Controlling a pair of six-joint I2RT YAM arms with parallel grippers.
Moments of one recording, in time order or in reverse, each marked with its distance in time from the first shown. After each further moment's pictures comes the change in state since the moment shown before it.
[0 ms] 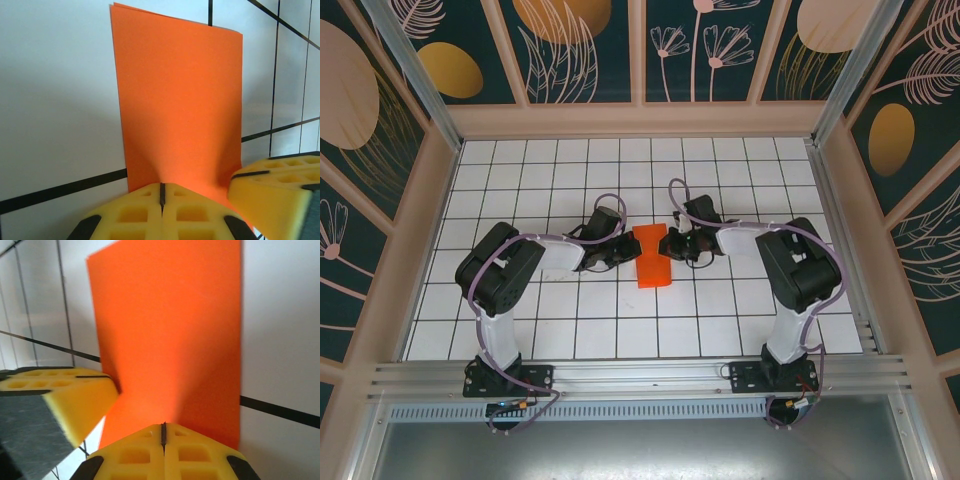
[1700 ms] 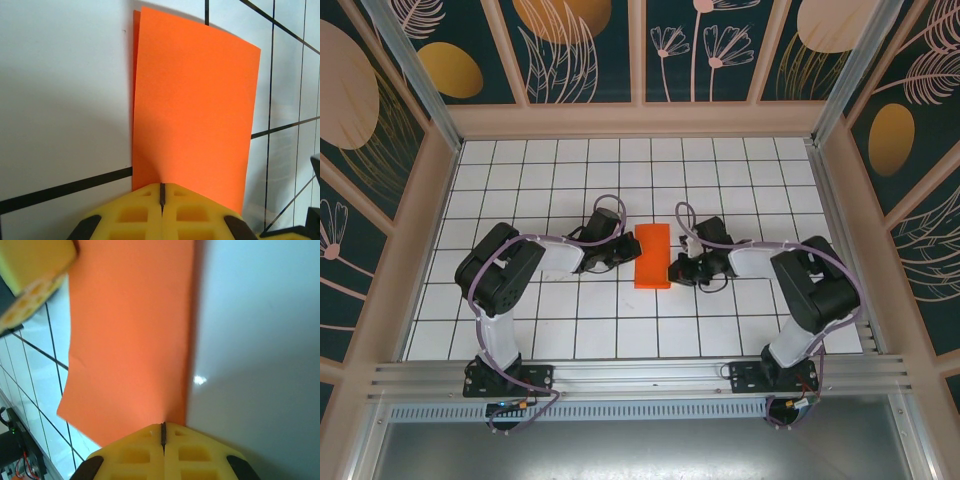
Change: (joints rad) left arm -0.001 0.000 -0.022 0.039 -0.005 0.000; right arm 0.006 -0.187 -0.239 -0.048 -0.074 -0.083
